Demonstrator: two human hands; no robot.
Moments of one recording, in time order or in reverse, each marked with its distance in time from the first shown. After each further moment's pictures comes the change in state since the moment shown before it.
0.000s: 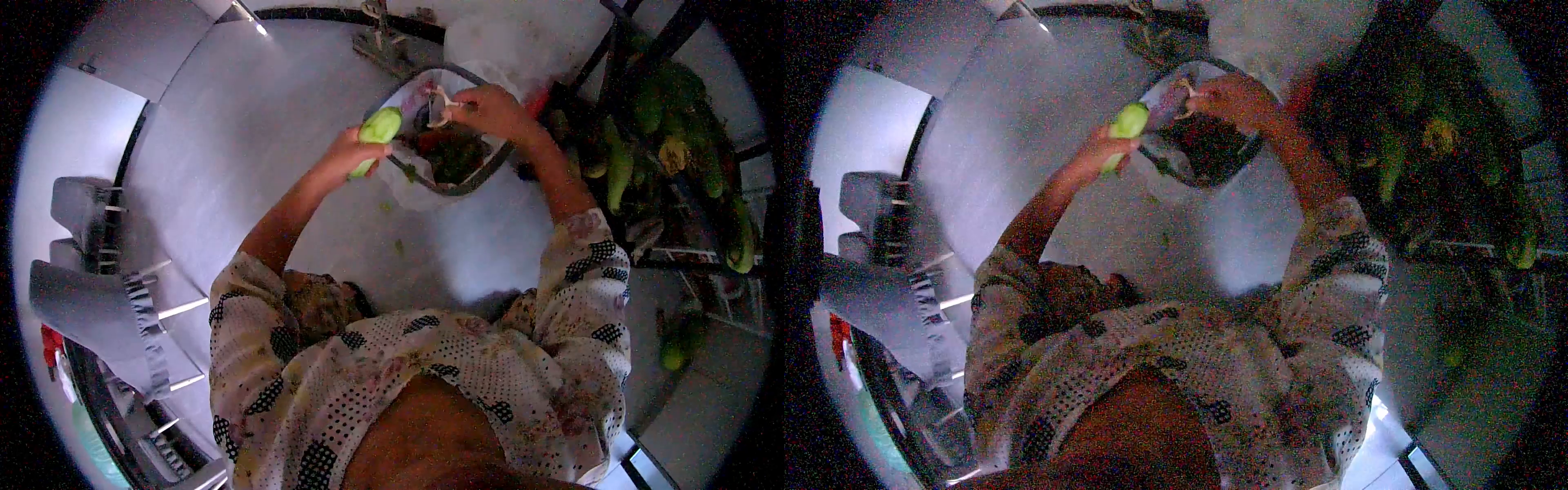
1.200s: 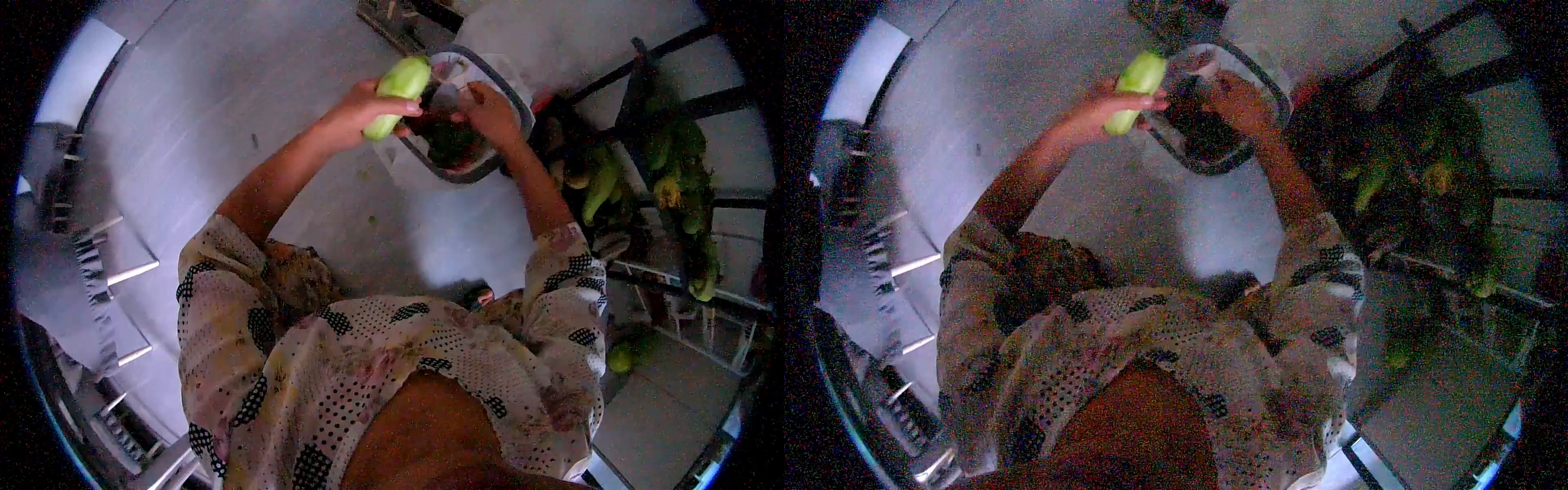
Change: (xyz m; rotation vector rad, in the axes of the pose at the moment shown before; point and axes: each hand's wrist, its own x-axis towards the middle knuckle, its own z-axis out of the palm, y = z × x) left_hand 0.002 0.008 0.013 -0.382 -0.118 0.129; right_hand 0.005 0.020 0.074 0.186 0.268 0.132
